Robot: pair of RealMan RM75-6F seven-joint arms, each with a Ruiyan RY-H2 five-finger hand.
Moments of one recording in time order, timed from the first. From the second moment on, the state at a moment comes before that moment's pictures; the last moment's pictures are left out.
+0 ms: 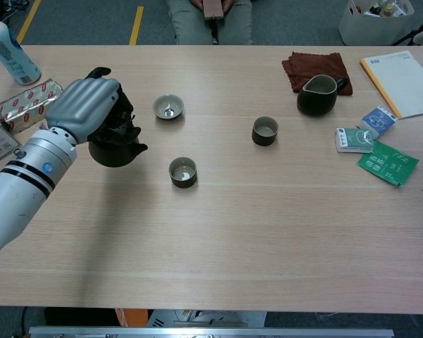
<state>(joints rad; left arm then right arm) -0.51 -1.67 -0.20 -1.70 1.15 1.23 0.64 0.44 -1.00 -0.10 -1.69 -1.44 1.35 -0.41</state>
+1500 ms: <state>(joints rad) -0.59 -1.84 -0.15 -1.52 1.20 1.27 0.75 0.31 -1.01 0.00 -1.59 -1.44 1.30 -0.24</state>
